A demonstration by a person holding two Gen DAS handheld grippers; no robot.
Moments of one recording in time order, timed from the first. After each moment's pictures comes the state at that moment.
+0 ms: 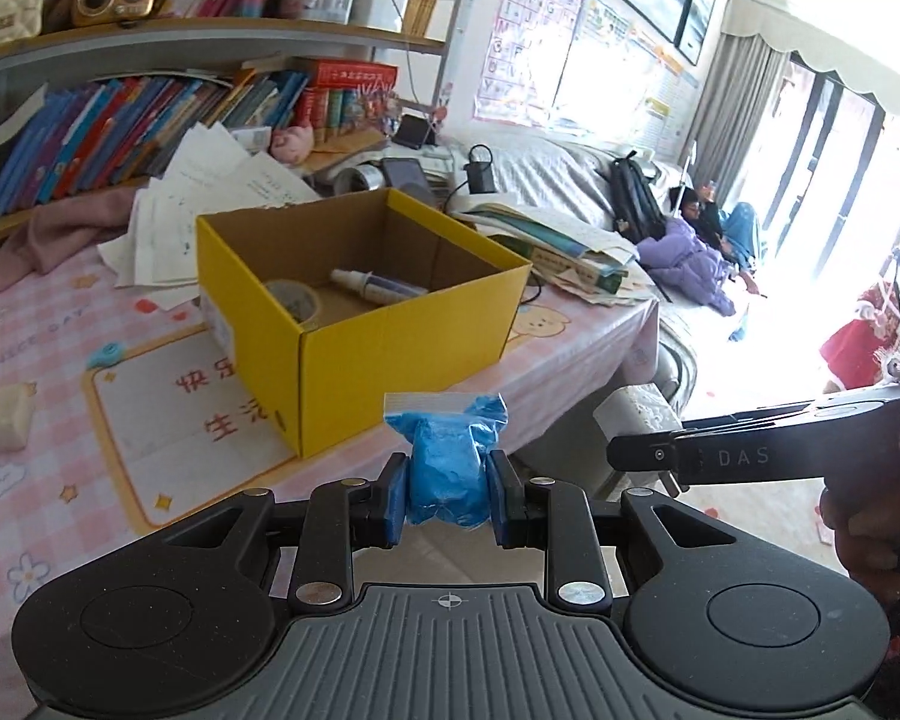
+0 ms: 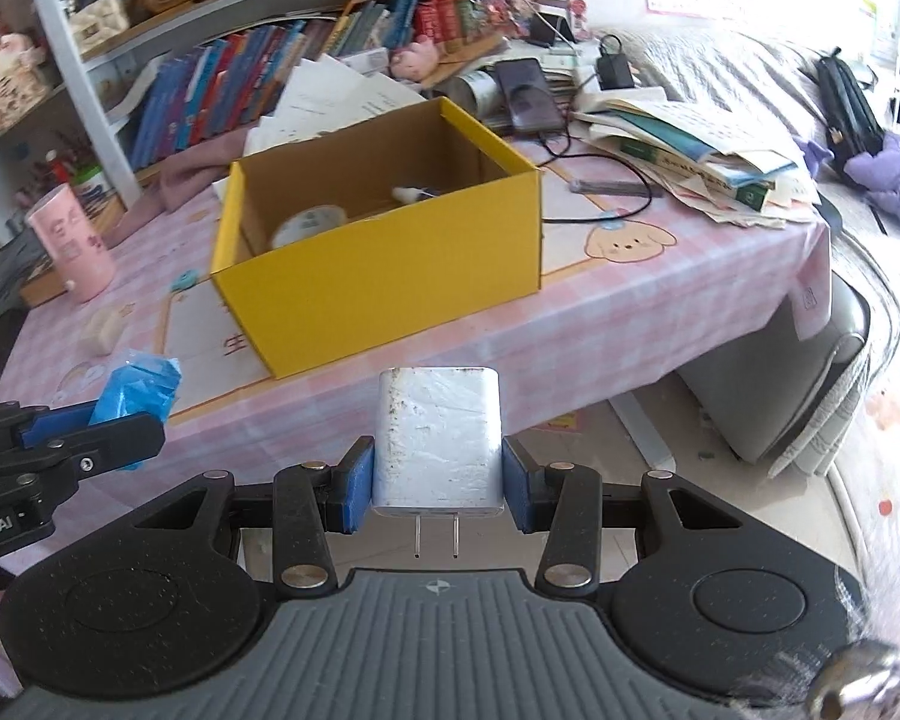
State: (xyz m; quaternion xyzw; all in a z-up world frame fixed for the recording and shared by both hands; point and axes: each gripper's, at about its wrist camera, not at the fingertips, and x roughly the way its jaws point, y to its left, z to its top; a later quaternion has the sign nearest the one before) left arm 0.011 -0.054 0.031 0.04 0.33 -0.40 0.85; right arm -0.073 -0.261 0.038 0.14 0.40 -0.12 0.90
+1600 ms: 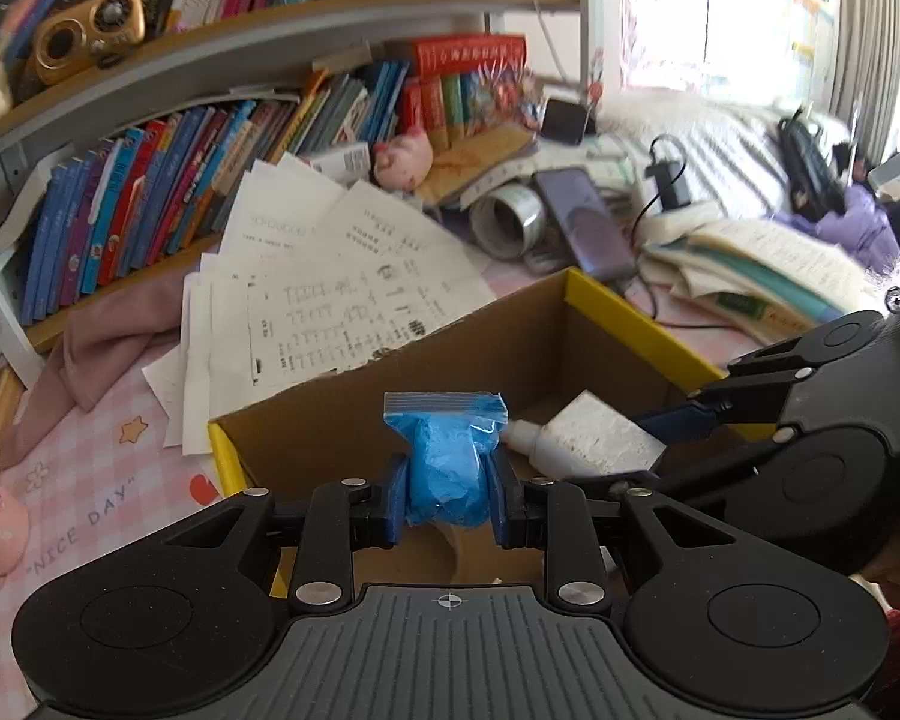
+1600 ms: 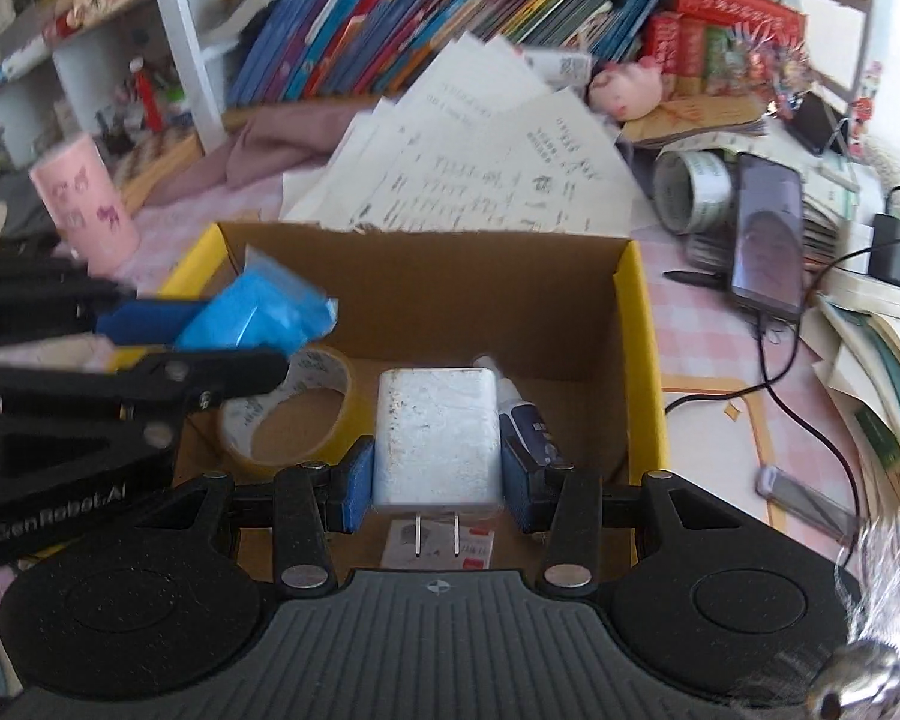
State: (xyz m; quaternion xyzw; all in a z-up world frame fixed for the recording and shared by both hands) left arm 0.222 -0.204 0.025 0.14 0.35 -0.25 0.89; right arm 0.218 -0.352 0.008 0.00 0.43 0.10 0.90
